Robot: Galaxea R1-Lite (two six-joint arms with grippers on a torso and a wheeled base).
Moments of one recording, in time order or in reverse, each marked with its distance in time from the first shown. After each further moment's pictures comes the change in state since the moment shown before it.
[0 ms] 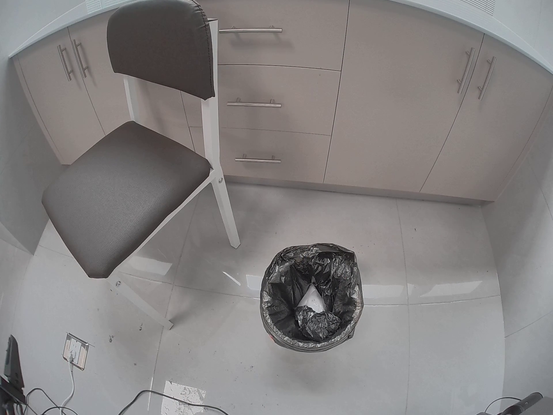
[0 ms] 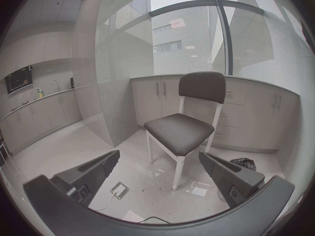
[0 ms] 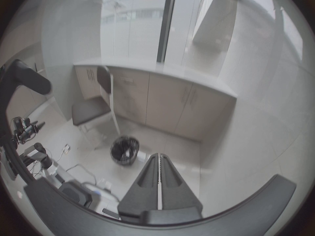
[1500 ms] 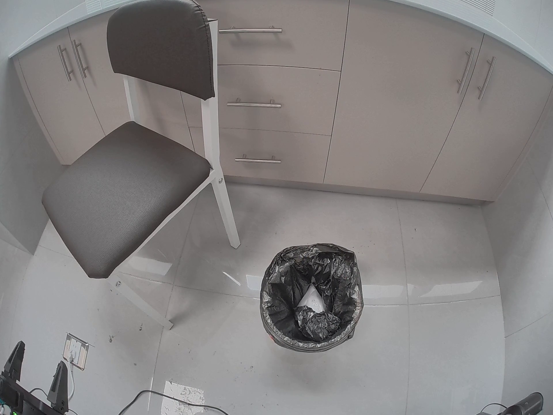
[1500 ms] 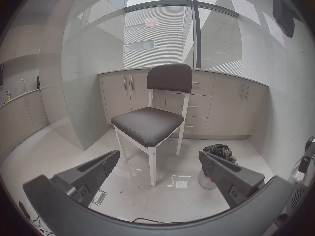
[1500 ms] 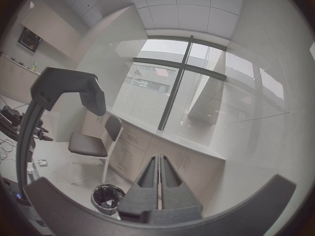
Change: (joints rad) left arm 0.009 -0.039 0.277 -0.253 -0.329 0.063; right arm -0.016 -0.674 0.683 -0.757 0.151 -0.009
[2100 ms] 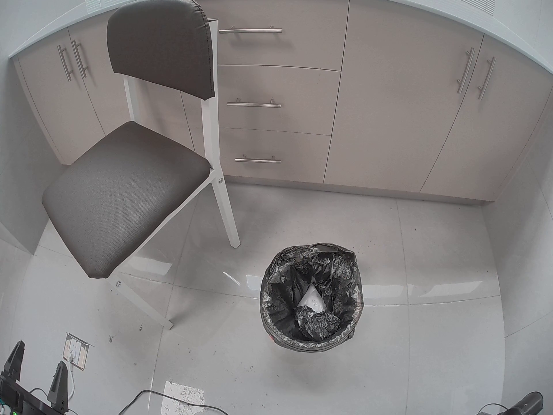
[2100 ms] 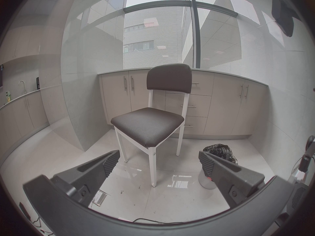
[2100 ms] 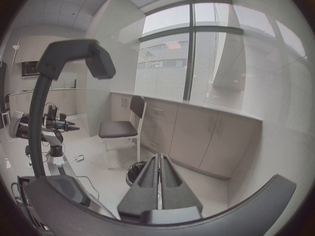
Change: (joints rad) left arm 0.000 -0.001 0.000 -0.001 0.000 0.007; right arm 0.142 -0.054 0.426 -0.023 0.087 0.053
